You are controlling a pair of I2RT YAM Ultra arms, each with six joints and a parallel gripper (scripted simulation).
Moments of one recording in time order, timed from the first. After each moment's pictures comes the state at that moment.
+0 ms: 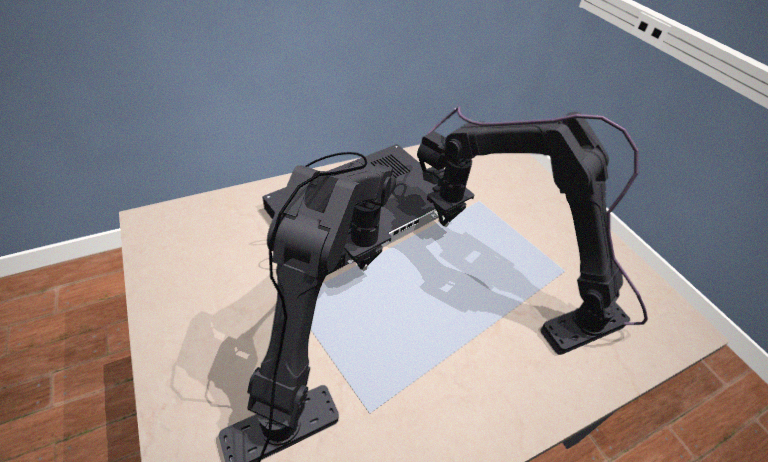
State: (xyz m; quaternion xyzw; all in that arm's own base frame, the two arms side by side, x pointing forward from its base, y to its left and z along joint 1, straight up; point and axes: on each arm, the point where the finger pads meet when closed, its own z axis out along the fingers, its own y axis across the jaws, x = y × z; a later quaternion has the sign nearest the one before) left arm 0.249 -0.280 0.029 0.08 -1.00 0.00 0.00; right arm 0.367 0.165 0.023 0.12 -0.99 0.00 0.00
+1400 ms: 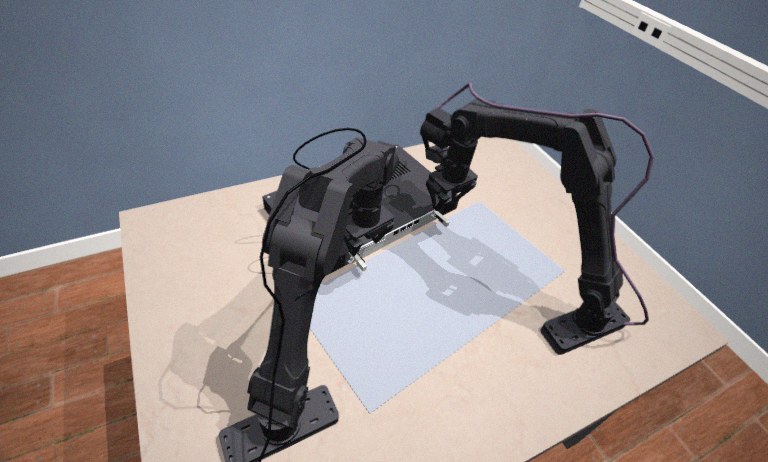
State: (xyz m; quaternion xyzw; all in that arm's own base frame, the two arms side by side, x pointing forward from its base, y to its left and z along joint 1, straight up) left arm 0.258 -0.284 0.083 0.10 -1.00 0.01 -0.01; right arm 0.377 0.169 0.080 0.11 -0.99 -0.01 -0.02
